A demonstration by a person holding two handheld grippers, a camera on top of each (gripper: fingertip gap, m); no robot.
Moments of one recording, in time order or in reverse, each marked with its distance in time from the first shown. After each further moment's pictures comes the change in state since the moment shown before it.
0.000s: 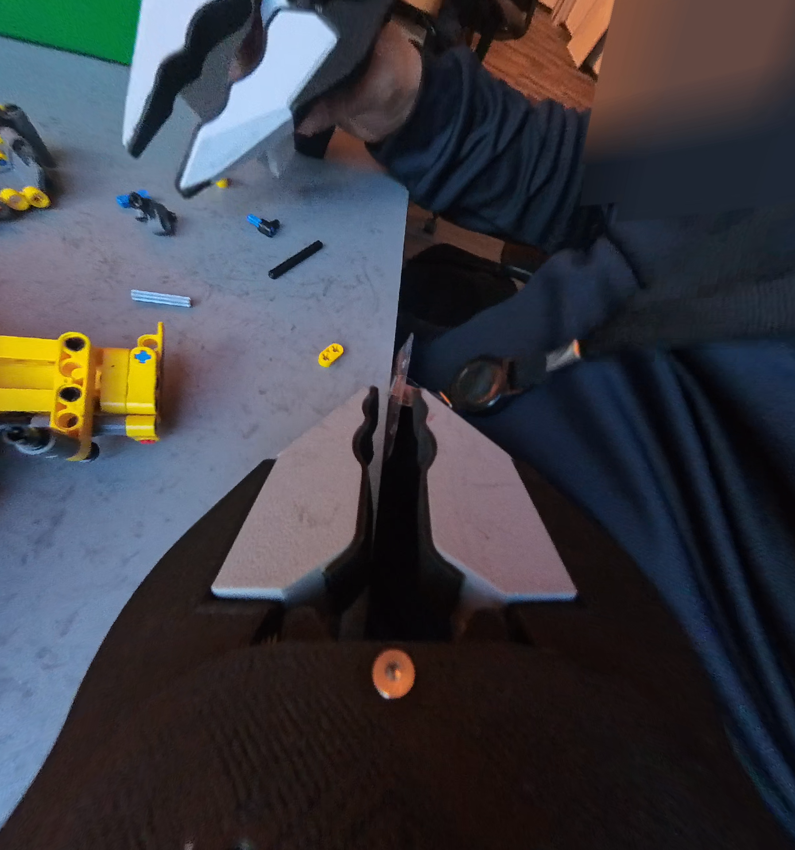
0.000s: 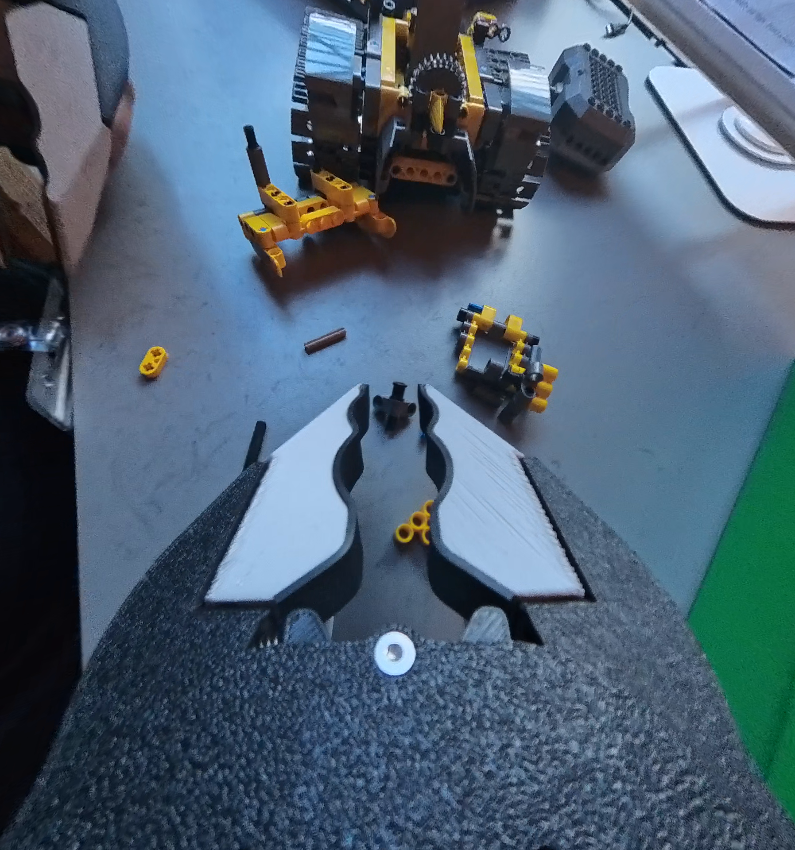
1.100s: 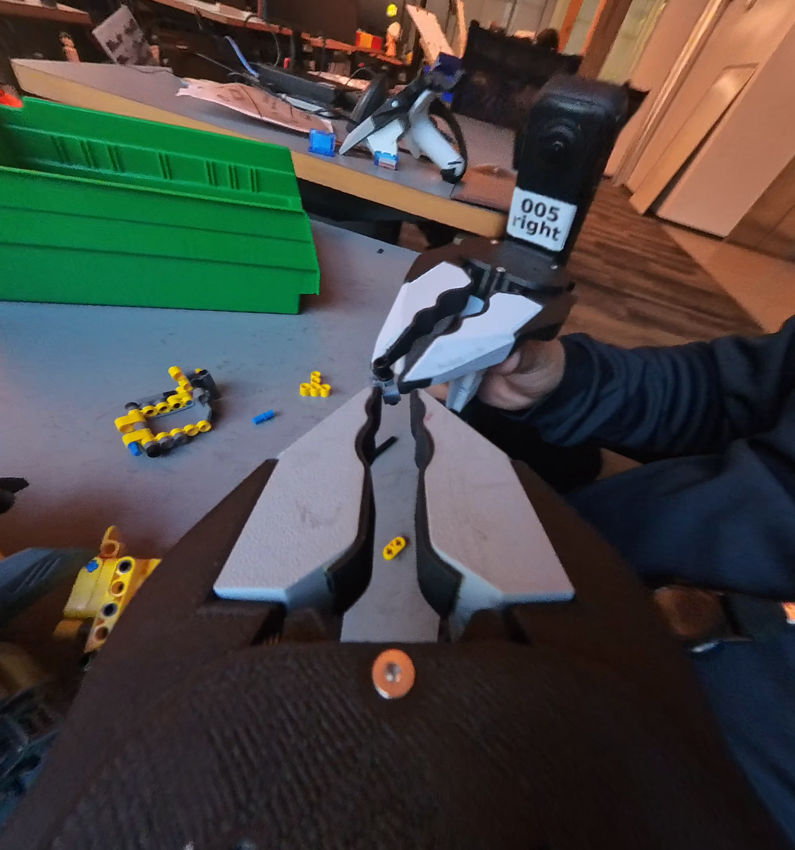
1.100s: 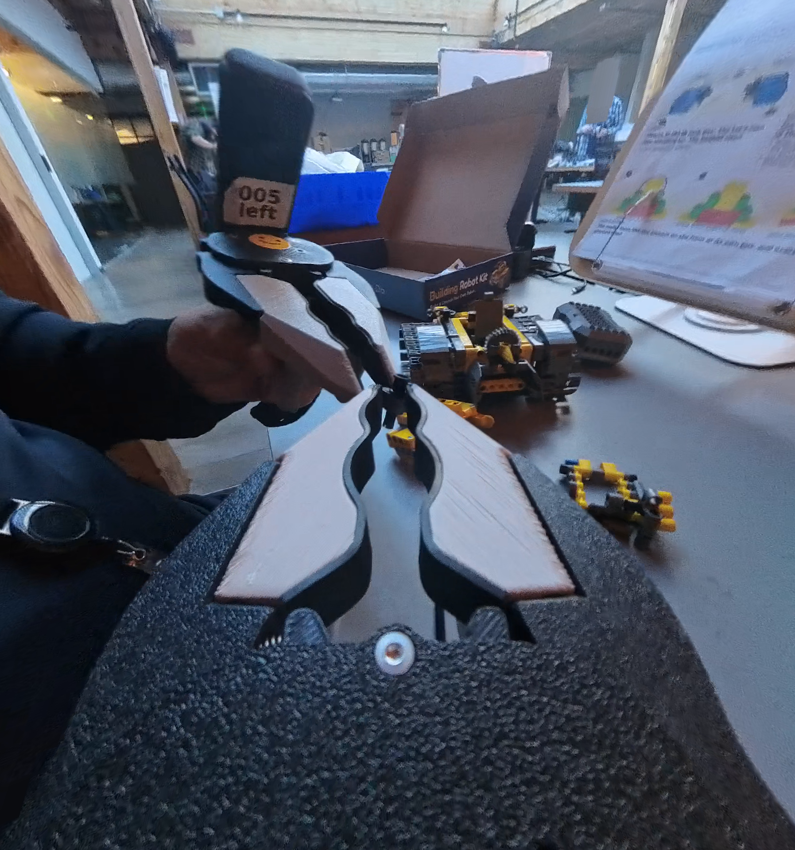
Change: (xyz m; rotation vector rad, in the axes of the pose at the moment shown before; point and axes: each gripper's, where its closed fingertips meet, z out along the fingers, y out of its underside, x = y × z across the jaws) left arm -0.024 -0.103 0.008 0.285 -0.192 0.083; right arm -0.063 -0.086 -0.040 0.541 -0.015 0.209
